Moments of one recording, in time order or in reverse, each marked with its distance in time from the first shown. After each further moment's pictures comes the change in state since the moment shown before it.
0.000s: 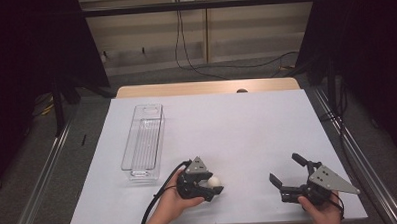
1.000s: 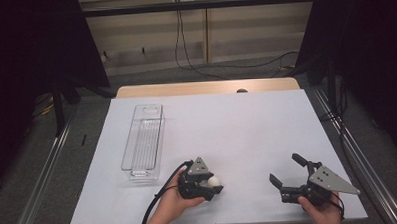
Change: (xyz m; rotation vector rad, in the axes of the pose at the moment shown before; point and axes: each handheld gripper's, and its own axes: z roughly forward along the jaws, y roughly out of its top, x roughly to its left) left arm -0.001 0.001 0.002 0.015 0.021 0.023; right arm 0.001 0.000 -0.001 0.004 0.002 -0.003
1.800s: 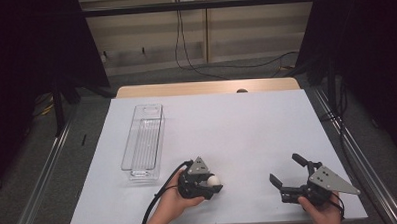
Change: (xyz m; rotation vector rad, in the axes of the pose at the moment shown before) left arm 0.000 0.001 -0.001 0.009 0.000 0.006; right arm 0.000 0.000 0.000 0.000 -0.003 -0.002
